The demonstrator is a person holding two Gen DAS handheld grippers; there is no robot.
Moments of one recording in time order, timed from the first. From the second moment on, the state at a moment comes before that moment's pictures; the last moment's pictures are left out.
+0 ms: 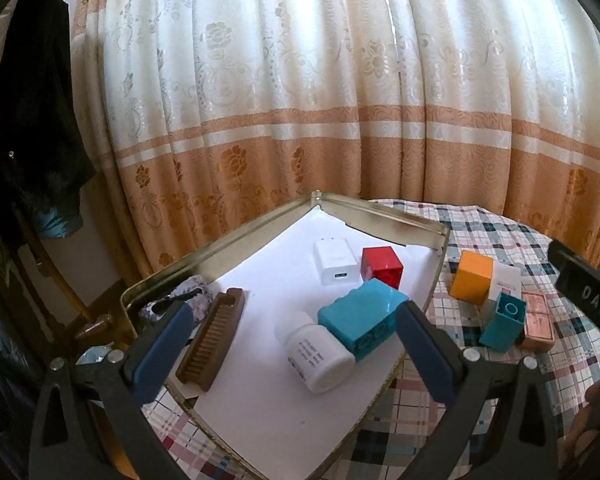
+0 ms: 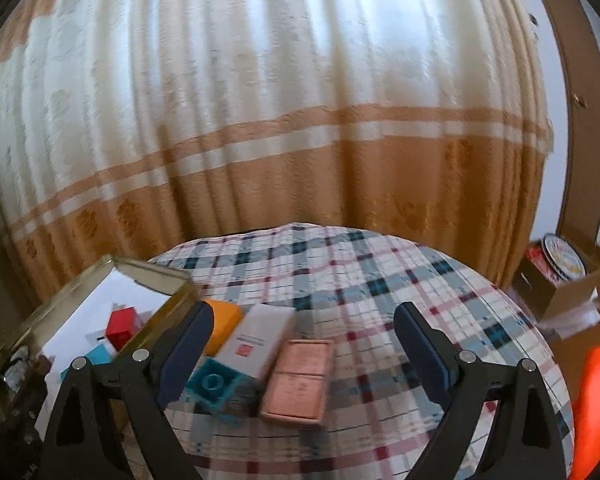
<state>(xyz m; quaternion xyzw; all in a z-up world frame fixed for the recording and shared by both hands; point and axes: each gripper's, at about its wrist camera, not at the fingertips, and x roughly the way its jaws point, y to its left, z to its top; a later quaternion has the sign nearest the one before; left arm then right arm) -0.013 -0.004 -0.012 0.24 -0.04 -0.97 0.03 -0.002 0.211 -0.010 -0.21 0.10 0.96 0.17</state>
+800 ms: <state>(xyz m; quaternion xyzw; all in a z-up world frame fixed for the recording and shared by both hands) -0.002 0.034 -0.010 0.23 -0.11 -0.97 0.02 0.024 0.282 -0.025 -0.28 0.21 0.92 0.19</state>
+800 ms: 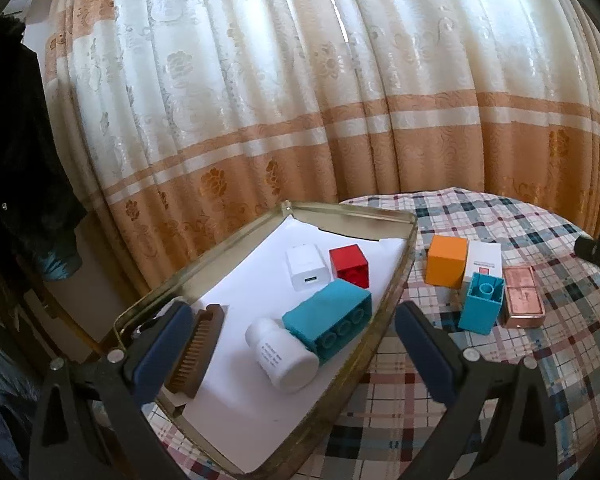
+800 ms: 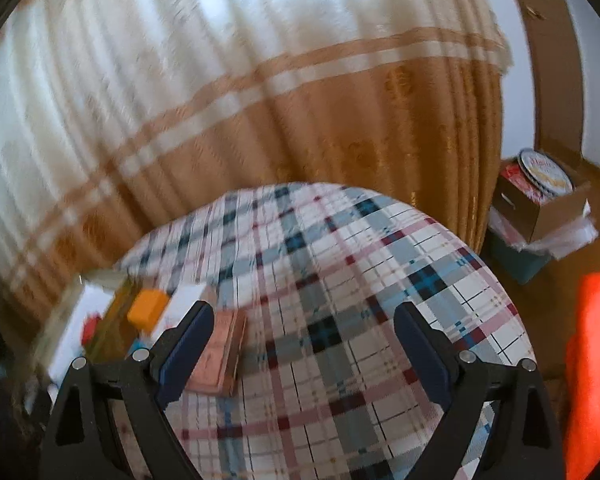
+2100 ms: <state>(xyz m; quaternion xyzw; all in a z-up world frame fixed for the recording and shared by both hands) 0.000 0.063 -0.019 0.29 -0.08 -0.95 -0.08 -0.033 0.266 -0.053 -0.42 0.12 0.89 0.09</state>
